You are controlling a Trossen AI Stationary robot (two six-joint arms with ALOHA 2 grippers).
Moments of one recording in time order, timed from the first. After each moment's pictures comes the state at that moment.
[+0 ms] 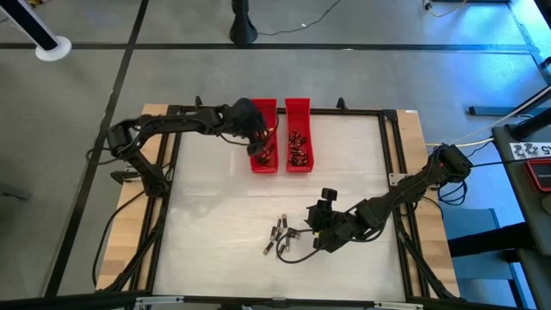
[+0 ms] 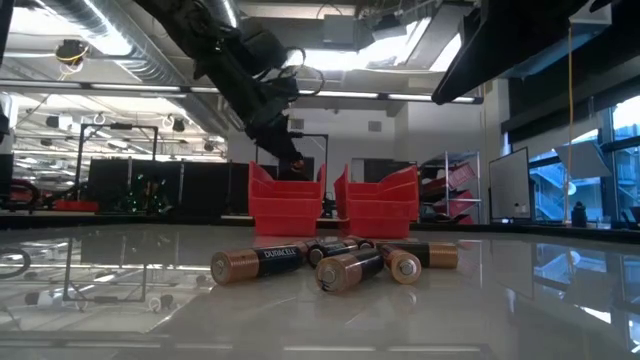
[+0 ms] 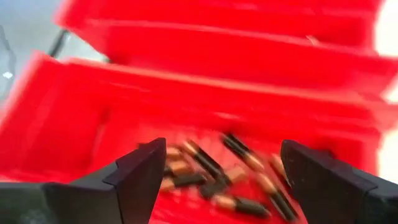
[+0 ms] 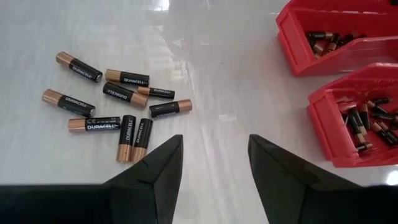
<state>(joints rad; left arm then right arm) 0.47 1.61 1.09 -0.29 0.01 0.25 0.56 1.61 1.15 -0.60 0.59 0.48</state>
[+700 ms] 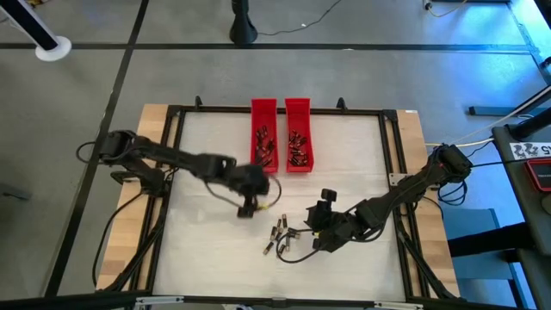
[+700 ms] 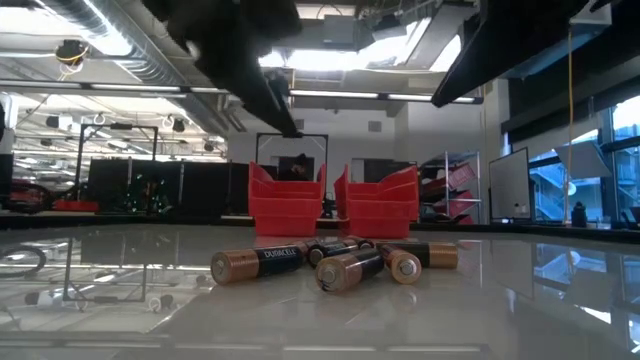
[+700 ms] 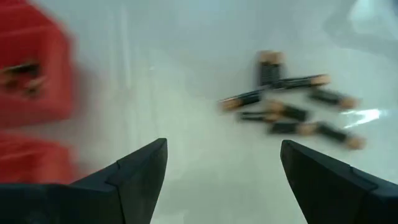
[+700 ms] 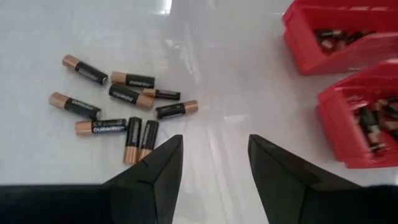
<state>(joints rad) -0.09 1.55 1.05 -0.37 0.03 0.05 0.56 1.61 1.13 -0.56 0.58 0.49</state>
